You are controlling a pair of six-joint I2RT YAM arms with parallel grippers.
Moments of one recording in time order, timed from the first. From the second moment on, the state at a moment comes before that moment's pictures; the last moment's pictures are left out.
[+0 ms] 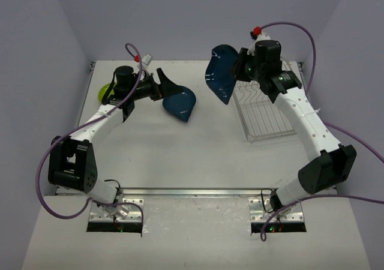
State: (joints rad) left arm -0.16 1.49 1.06 0.14 0.77 -0.69; right arm 0.32 1.52 1.55 -0.46 0.00 0.38
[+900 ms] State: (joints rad) left arm -0.30 1.61 1.06 0.27 0.81 -0.84; right arm 0.36 1.59 1.40 -0.35 -0.41 0.63
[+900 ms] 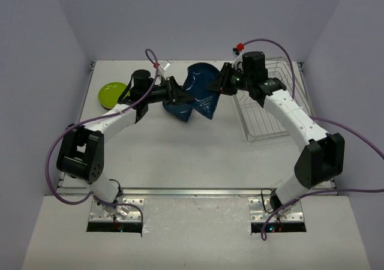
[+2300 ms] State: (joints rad) left arm -0.03 1.85 1.12 -0.01 0.46 -0.85; right arm 0.18 1.57 1.32 -0.29 -0.39 0.61
